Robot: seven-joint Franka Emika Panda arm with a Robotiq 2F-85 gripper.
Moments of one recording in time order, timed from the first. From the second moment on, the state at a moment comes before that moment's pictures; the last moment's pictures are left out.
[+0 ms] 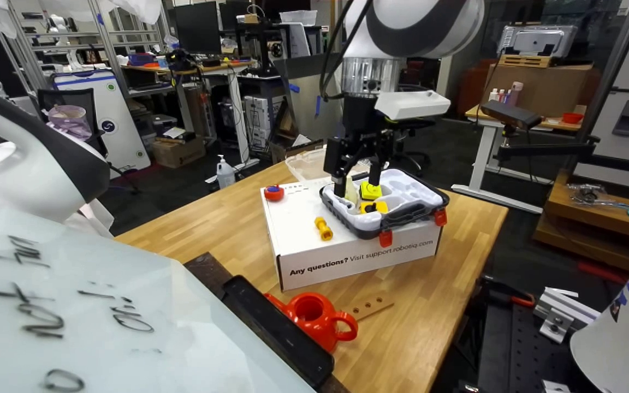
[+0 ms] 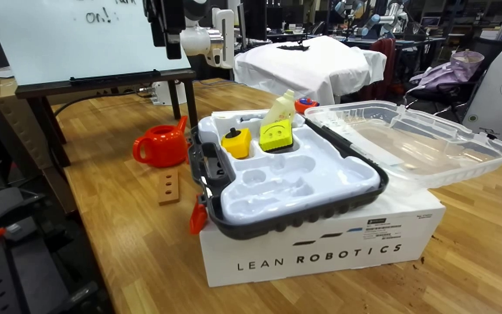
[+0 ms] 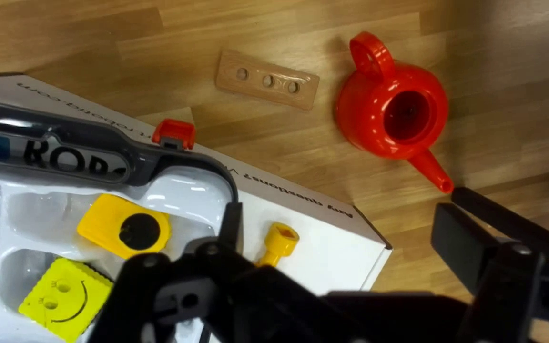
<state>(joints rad) 0.02 -0.24 -0.01 -2.50 0.16 2.29 0.18</state>
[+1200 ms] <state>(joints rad) -0.02 -0.39 -0.08 -2.69 0.16 2.28 0.05</state>
